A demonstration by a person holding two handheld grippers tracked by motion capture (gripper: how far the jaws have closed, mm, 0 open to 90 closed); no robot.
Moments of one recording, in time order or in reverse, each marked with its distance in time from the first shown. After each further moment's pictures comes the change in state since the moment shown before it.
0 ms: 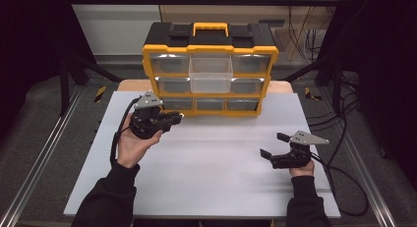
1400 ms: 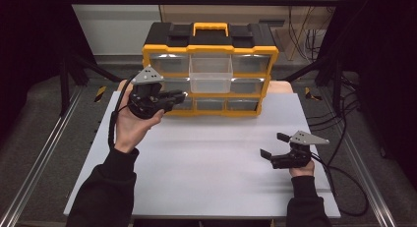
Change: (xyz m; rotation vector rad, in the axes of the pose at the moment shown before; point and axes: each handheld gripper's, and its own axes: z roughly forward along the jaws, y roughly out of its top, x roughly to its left) left arm -0.003 0.059 -0.019 -0.065 0.009 0.046; right arm 0.000 0.000 0.000 -0.003 0.002 -0.004
